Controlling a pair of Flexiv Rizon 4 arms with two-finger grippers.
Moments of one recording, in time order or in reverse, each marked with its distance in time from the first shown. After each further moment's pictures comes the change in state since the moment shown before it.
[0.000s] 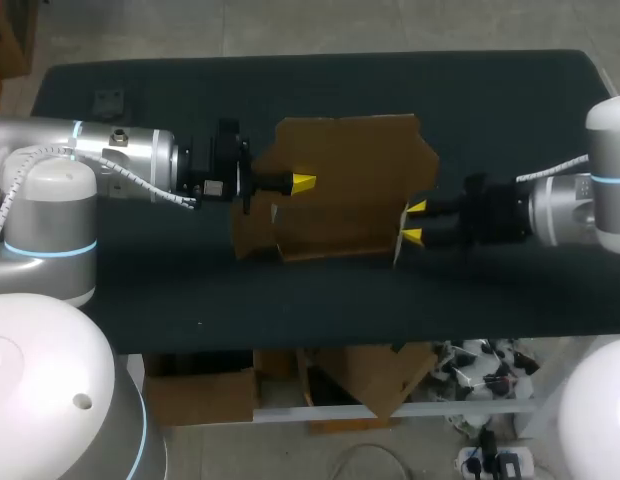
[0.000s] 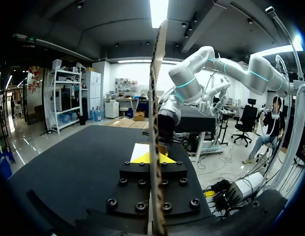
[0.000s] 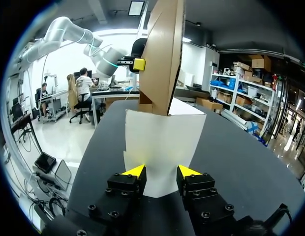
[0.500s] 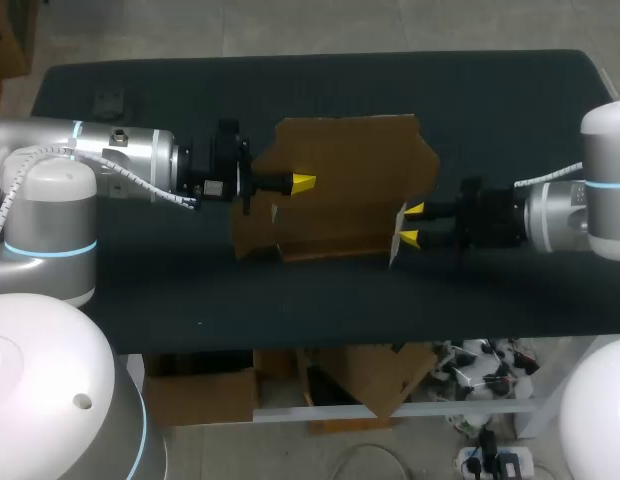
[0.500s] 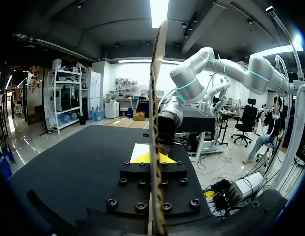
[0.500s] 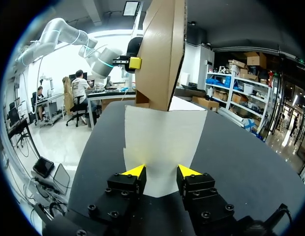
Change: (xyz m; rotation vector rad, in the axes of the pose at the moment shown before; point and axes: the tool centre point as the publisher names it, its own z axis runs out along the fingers) left arm 0.000 0.000 0.000 0.000 0.000 0.000; right arm 0.002 -0.002 0.005 0.001 -0.034 0.035
